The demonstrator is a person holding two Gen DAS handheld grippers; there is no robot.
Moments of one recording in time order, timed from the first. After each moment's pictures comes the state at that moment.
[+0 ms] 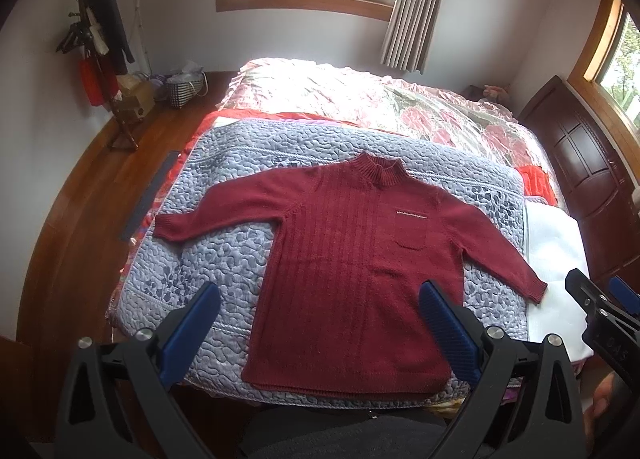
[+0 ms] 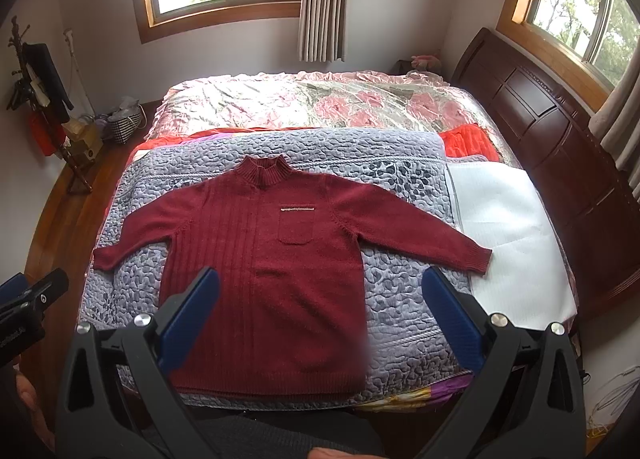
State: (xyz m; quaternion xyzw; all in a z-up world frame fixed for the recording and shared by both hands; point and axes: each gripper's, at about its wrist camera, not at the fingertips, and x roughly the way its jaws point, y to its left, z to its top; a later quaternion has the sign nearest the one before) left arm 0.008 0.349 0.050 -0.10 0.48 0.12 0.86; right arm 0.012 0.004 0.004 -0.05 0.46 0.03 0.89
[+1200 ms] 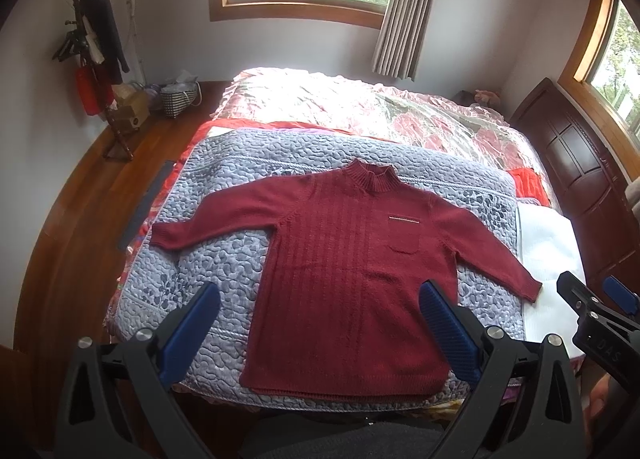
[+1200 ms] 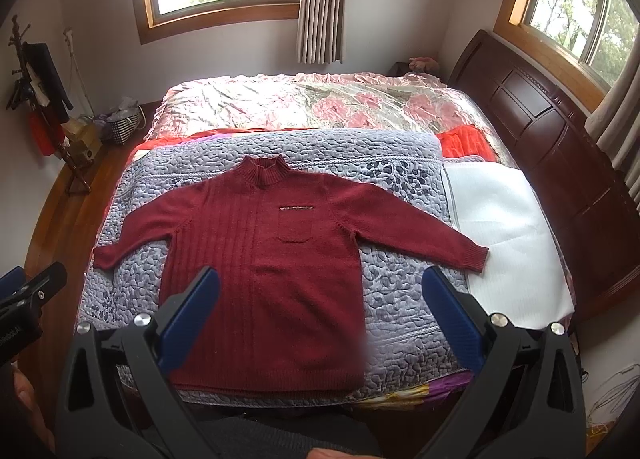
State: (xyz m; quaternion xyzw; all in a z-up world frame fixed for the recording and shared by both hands) left arm 0.000 0.342 0.057 -0.10 0.47 0.10 0.87; right arm 0.001 0.003 0.009 -0.05 0.45 0.03 0.89
